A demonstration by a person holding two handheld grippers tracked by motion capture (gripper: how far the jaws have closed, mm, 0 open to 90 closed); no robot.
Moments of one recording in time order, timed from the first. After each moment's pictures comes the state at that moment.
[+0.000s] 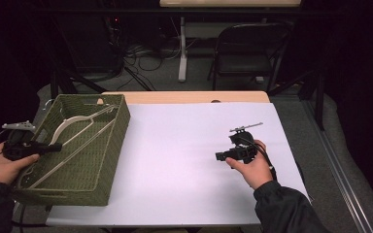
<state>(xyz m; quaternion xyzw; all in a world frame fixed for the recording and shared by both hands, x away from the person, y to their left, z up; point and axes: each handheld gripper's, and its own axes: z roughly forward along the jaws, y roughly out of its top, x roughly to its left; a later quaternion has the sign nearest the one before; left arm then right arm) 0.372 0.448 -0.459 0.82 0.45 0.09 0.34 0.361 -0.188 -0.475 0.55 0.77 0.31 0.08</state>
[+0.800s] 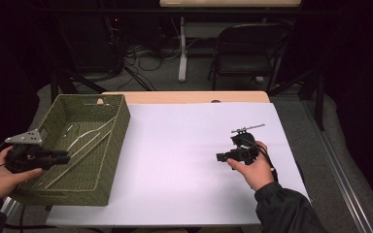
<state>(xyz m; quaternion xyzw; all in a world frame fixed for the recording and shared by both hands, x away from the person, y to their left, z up) 0.326 0.406 -0.435 0.87 0.34 0.10 0.34 0.356 -0.192 -0.476 0.55 0.76 0.32 0.08</state>
